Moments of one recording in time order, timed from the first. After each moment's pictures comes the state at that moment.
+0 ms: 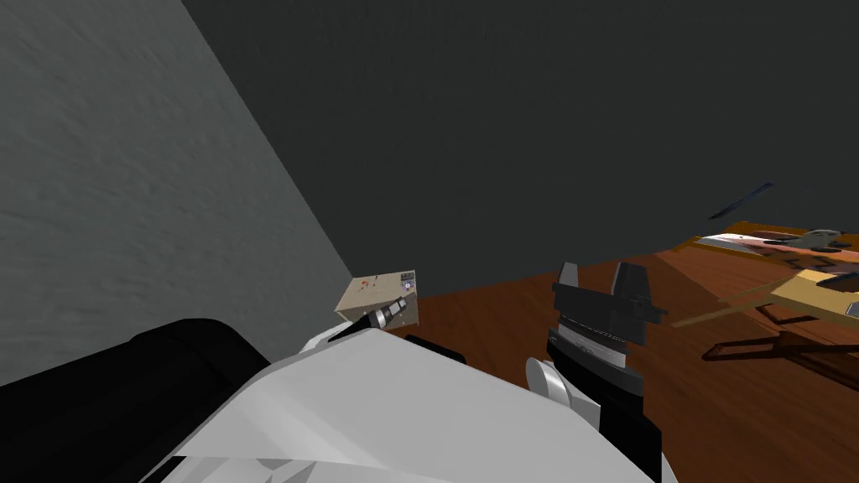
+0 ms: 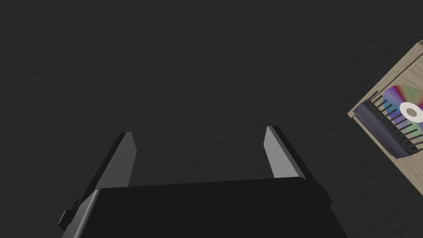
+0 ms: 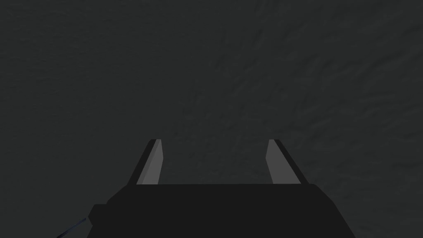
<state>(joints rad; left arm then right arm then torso) 0.49 0.79 -0.52 -1.93 0.31 -0.31 -0.38 0.52 0.04 -0.05 -2.36 0.02 -0.55 -0.08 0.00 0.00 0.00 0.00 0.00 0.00</state>
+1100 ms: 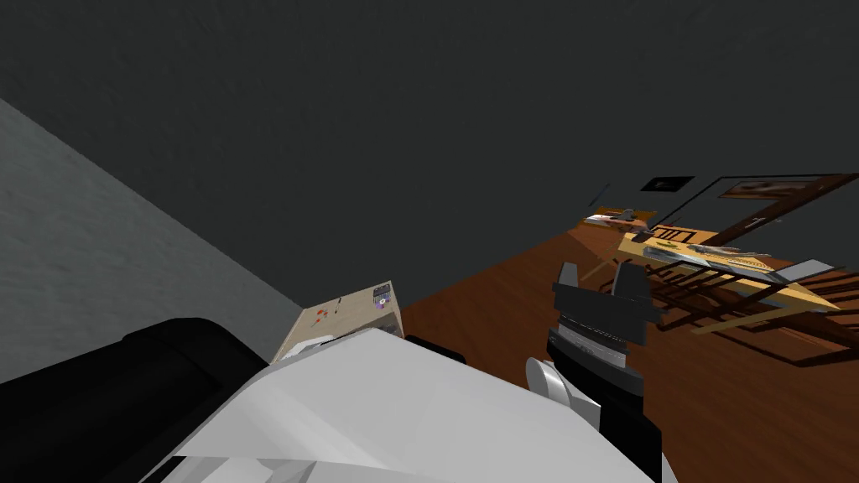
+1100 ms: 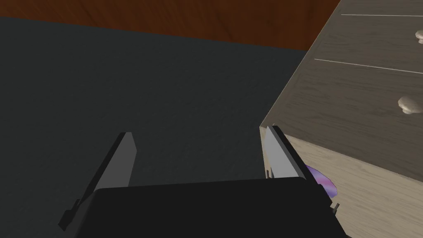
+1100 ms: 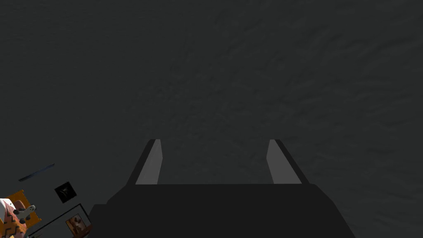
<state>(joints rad) 0.41 1.00 -0.77 -1.63 0.51 -0.11 -0.46 0.52 0.04 -0.05 -2.36 0.02 -0.55 -0.08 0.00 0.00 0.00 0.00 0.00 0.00</state>
